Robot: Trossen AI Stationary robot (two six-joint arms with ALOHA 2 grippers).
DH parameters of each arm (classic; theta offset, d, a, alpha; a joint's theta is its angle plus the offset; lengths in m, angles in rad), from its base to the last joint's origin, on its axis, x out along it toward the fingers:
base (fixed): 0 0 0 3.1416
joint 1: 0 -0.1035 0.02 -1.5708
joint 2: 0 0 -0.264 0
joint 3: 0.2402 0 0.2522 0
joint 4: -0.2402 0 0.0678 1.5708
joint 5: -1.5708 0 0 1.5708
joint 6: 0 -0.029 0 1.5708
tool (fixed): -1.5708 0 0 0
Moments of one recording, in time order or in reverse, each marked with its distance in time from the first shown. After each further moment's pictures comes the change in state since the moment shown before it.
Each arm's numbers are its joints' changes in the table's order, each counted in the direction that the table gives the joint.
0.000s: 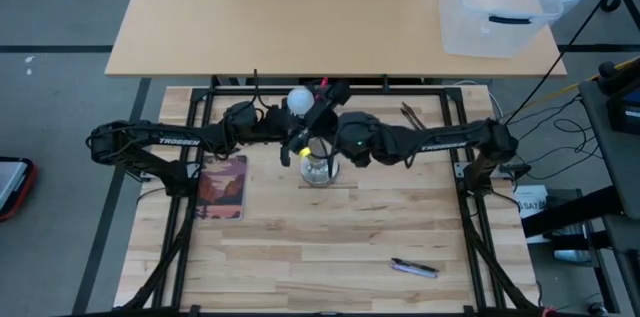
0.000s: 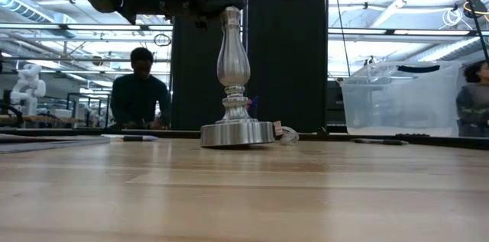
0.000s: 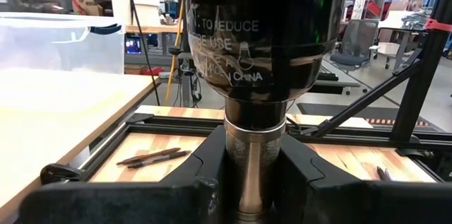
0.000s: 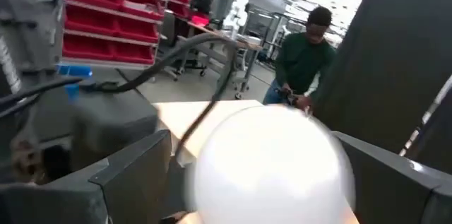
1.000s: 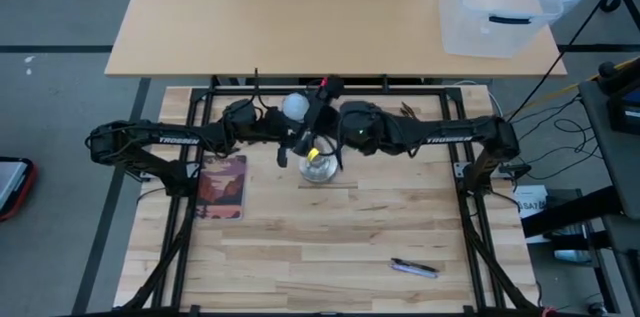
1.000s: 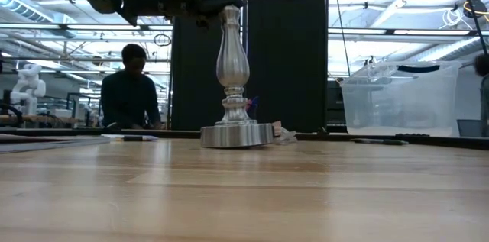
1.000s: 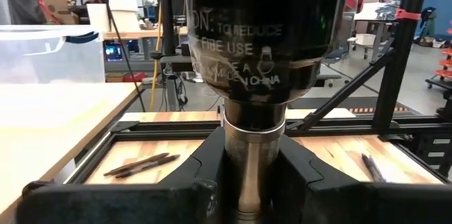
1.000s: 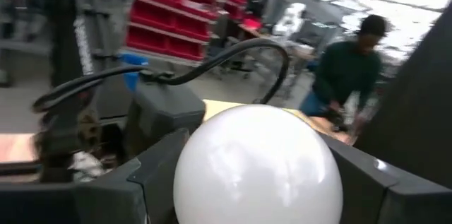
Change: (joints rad) left arm -0.001 0.000 -0.001 -0.006 0.106 -0.057; right arm 0.041 0.025 0.001 -0.113 -0.243 0.037
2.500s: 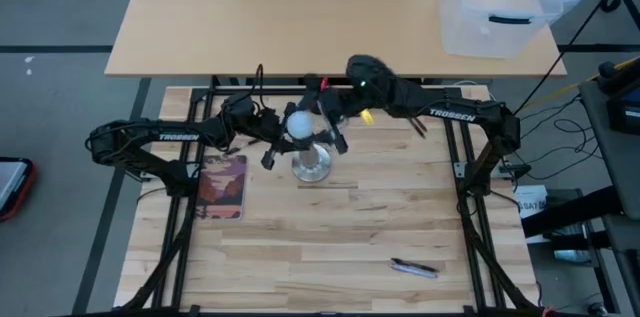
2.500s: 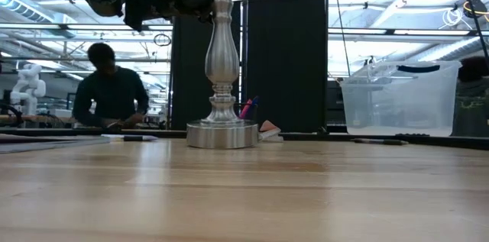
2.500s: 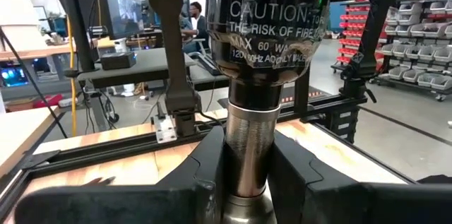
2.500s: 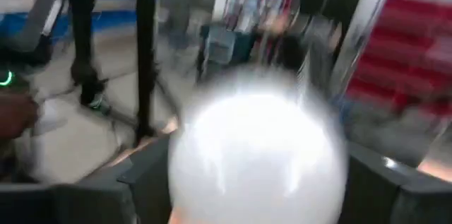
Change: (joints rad) left arm -0.054 0.000 0.002 -0.008 0.393 -0.058; right arm 0.263 0.027 -0.002 -0.092 -1.191 -0.041
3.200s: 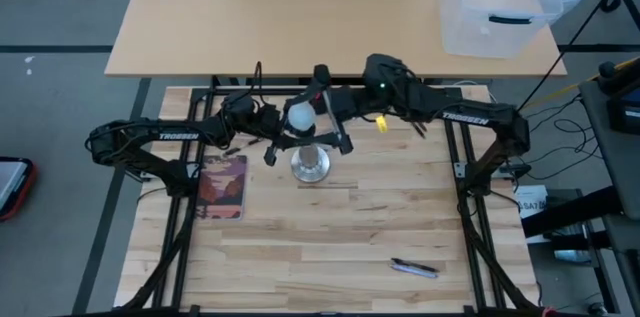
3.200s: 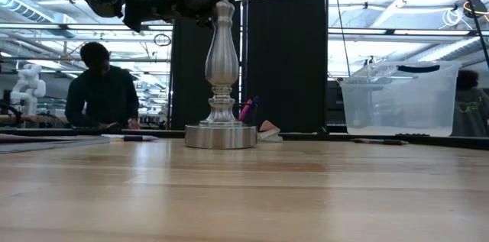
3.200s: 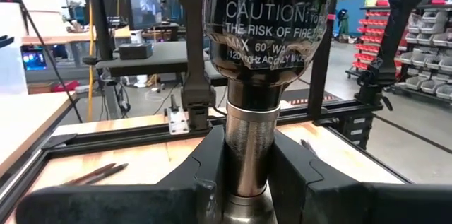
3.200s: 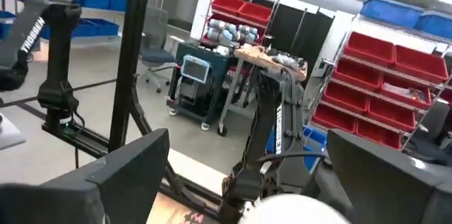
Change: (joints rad) left arm -0.024 0.000 0.000 -0.010 -0.044 0.045; right arm -0.044 0.075 -0.003 0.092 0.108 0.005
